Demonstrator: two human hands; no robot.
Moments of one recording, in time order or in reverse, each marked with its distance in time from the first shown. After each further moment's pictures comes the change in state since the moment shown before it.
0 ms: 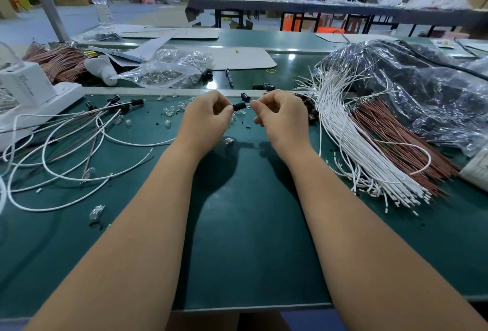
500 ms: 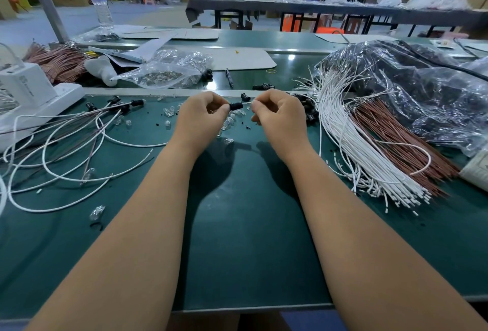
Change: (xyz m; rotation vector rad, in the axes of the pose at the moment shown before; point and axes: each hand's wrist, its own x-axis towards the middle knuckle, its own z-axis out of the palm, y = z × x) left_hand 0.001 -0.002 -0.006 -0.089 0.015 -0.028; right_hand -0.002 -0.003 0.000 0.020 -0.027 -0.034
